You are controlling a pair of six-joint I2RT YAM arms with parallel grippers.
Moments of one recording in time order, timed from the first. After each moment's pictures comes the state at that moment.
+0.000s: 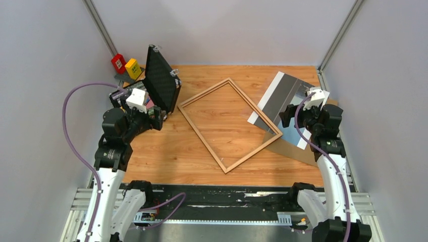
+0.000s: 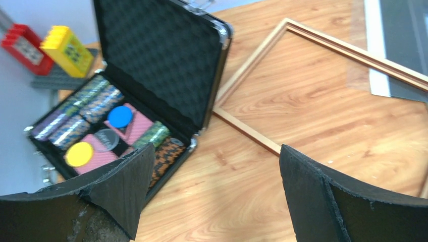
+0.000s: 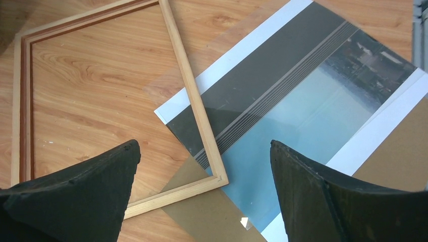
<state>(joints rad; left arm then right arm) -0.08 0.67 0.86 -0.40 0.19 0.11 -0.13 0.82 0.74 -0.24 -0.41 -0.08</state>
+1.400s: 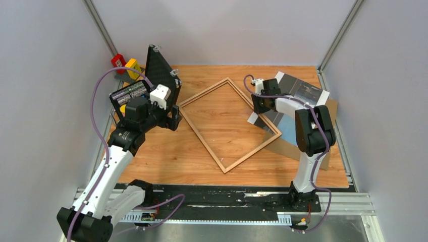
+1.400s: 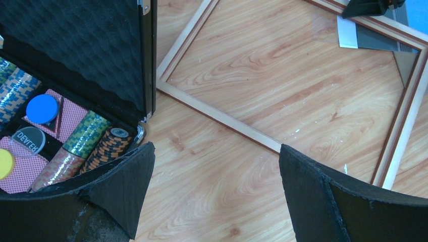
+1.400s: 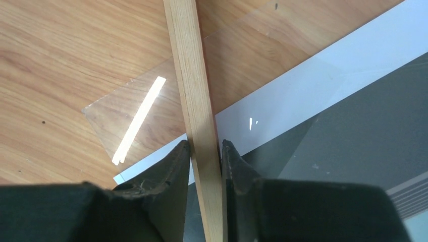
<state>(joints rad) -0.28 0.90 0.89 -0.42 0.20 0.06 0.21 1.95 1.26 -0.22 -0.16 -0.18</state>
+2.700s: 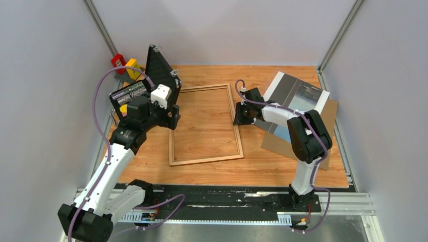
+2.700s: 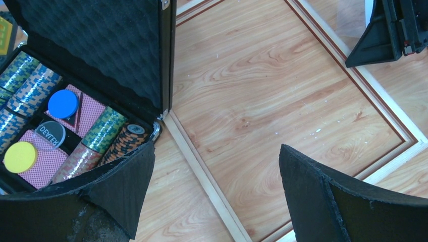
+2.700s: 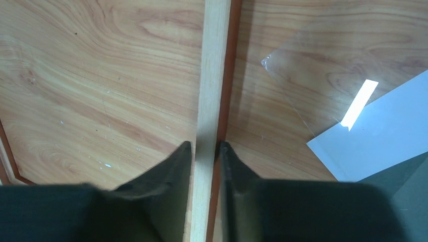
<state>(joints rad) -0.28 0.93 0.89 -0.41 0.14 0.10 0.43 1.88 1.18 -0.26 -0.24 0.39</state>
